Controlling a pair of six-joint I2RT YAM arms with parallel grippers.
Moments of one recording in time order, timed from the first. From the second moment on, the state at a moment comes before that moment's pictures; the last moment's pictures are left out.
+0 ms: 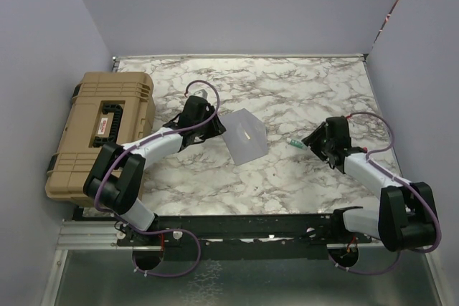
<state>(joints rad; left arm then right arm) -0.49 1.57 0.88 -0.02 0.08 -0.70 0.14 1.23 0.49 -0.06 0.09 0.86</state>
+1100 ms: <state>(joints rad) -0.55 1.77 0.85 0.16 0.10 -0.77 0.32 1.85 1.05 -0.14 -0.20 0.67</state>
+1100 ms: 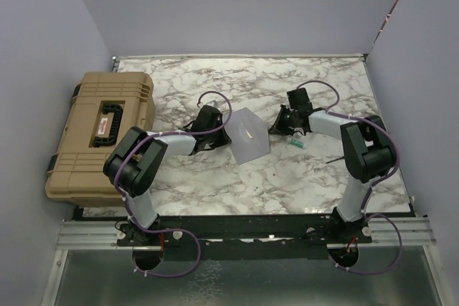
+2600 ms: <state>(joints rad) -0.45 1.88 1.20 0.12 0.26 -0.71 0.65 1.93 1.17 -0.13 0.05 0.43</state>
